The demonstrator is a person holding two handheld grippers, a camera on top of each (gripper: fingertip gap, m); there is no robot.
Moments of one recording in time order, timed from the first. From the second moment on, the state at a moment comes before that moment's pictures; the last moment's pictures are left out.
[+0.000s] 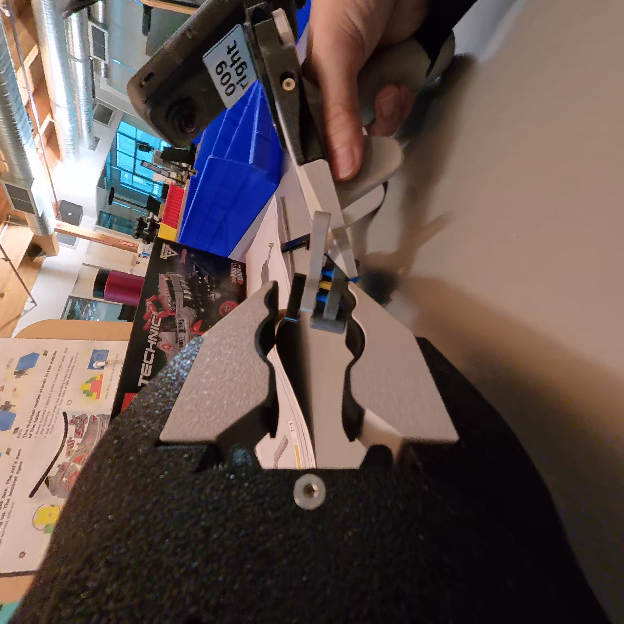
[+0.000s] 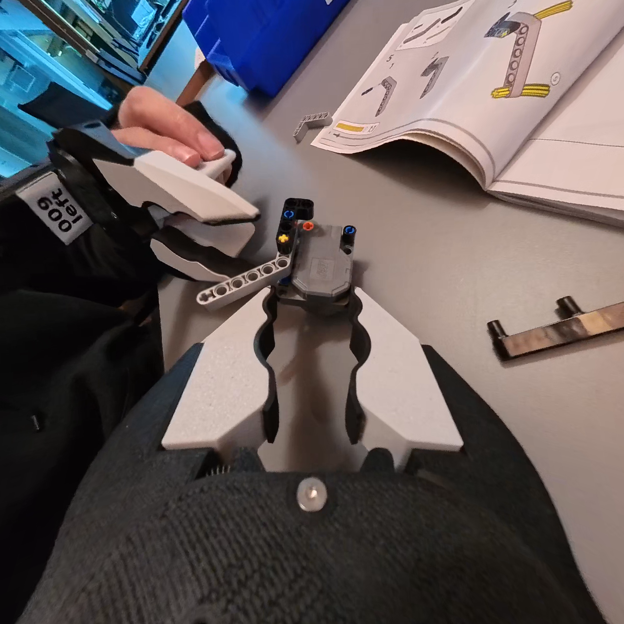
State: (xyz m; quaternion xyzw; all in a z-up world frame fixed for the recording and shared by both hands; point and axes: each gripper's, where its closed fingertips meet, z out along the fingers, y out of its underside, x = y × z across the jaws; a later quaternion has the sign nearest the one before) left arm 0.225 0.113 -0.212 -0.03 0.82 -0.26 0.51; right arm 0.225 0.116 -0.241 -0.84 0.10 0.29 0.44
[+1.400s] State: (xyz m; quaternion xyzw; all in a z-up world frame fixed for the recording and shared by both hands) left arm 0.225 0.119 -0.219 0.00 0.85 -0.14 0.51; right arm 0.219 0.118 -0.242 -0.85 0.08 0.29 0.43
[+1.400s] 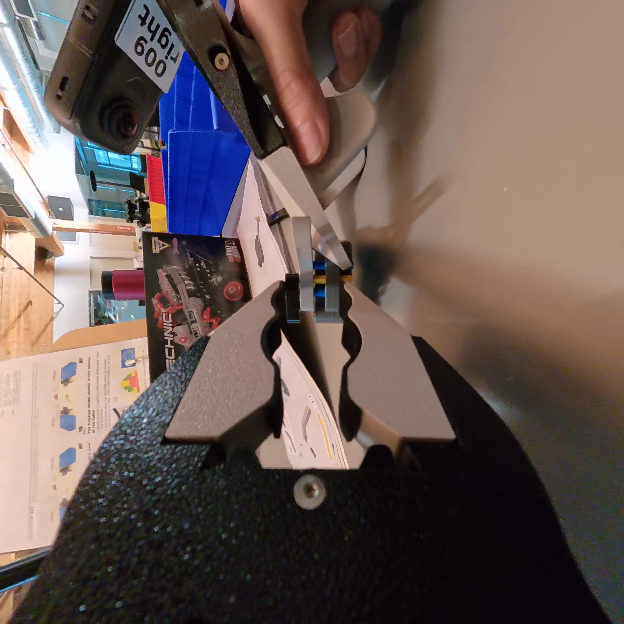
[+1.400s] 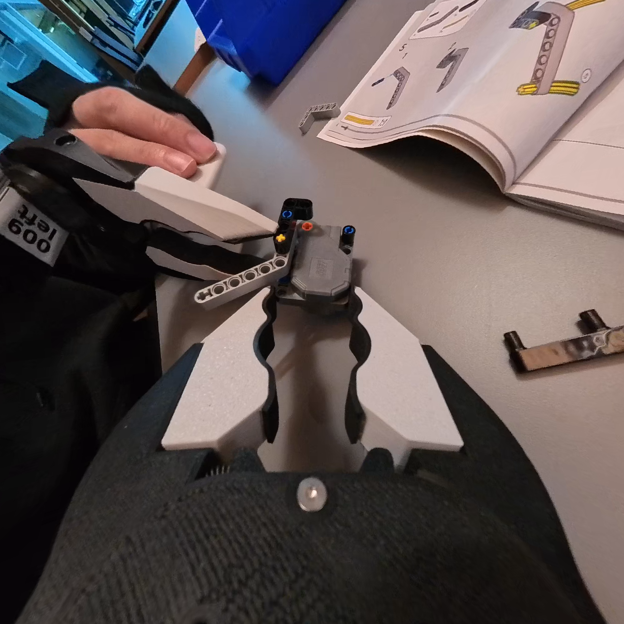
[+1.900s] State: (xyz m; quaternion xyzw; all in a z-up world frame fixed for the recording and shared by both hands) left arm 0.219 0.130 -0.222 -0.03 0.87 -0.14 0.47; right arm 0.220 0.119 -0.243 -0.85 0.09 0.29 0.43
